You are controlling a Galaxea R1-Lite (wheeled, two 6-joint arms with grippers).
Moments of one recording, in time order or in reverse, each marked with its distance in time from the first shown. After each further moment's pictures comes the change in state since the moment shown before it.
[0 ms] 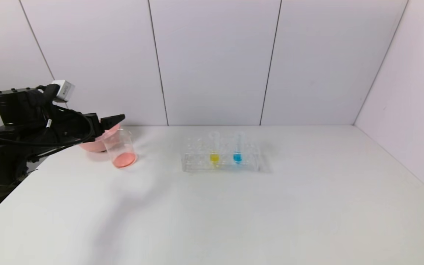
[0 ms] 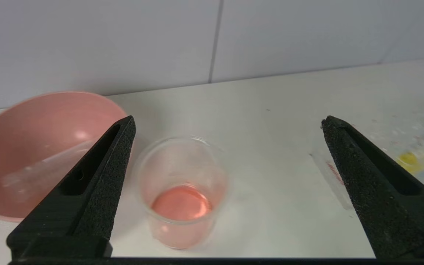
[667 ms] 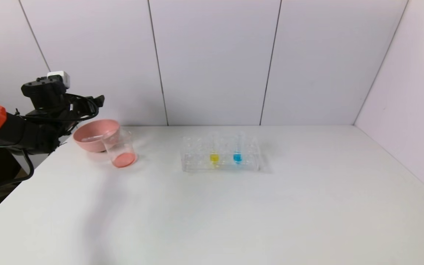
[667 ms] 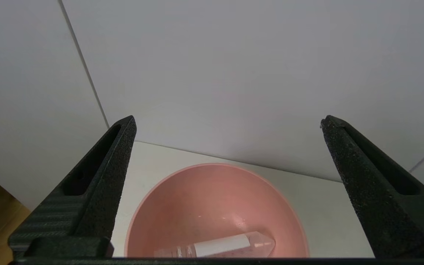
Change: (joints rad) left arm 0.070 0.343 -0.461 -0.006 0.484 -0.017; right arm 0.000 0.000 0.000 0.000 0.000 0.000
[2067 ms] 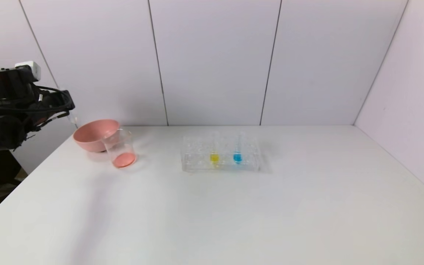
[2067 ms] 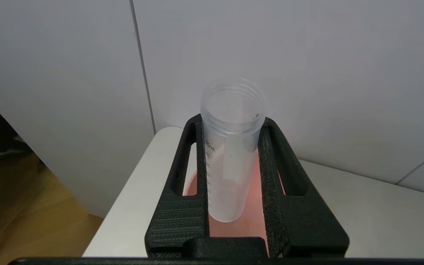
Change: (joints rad) left arm 0.074 -0.151 0.072 0.128 -0.007 -0.022; right arm 0.000 0.000 0.000 0.000 0.000 0.000
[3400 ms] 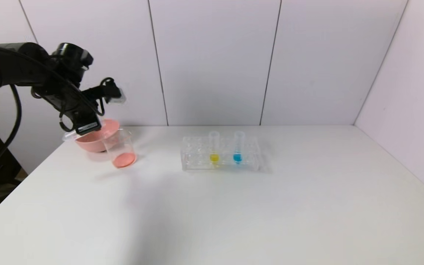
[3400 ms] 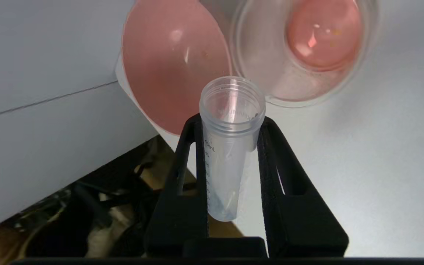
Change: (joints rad) left arm -0.226 0.077 -0.750 1.452 0.069 1.063; right arm 0.000 0.000 0.000 0.000 0.000 0.000
